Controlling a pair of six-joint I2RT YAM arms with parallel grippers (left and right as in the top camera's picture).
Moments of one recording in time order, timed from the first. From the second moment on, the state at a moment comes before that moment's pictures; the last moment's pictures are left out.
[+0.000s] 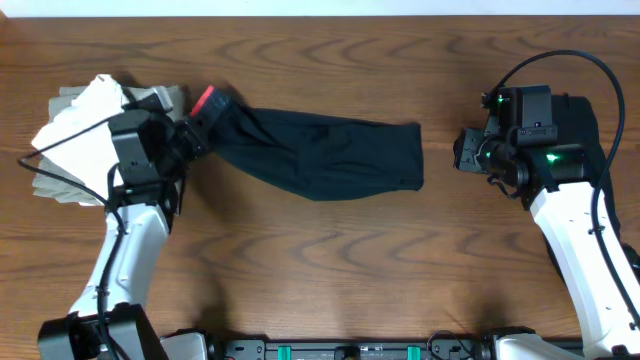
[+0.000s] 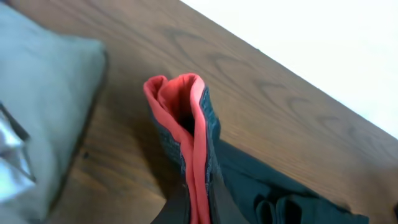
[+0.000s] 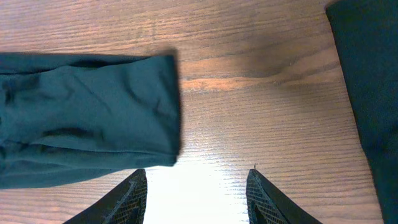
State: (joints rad) left arm 0.17 1.41 0.78 0.05 0.34 -0.43; right arm 0.11 1.37 1.14 -0.79 -0.03 0.27
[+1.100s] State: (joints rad) left arm -0.46 1.41 0.90 -0.02 0.26 -0.16; right arm 0.11 1.37 1.14 -0.81 -0.10 0.34
